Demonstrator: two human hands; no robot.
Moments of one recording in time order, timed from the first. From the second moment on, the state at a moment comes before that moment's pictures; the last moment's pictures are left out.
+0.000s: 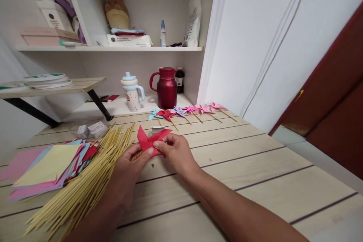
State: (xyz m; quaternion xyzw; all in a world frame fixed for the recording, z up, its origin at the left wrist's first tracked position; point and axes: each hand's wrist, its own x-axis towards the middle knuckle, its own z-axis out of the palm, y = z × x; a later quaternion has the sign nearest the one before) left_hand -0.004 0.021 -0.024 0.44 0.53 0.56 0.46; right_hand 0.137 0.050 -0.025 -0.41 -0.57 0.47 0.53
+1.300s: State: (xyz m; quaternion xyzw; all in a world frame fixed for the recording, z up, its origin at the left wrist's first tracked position) left_hand -0.030 0.030 -0.019 0.29 0.53 0.60 0.52; right_hand 0.137 0.060 -0.029 -0.42 -0.52 0.52 0.53
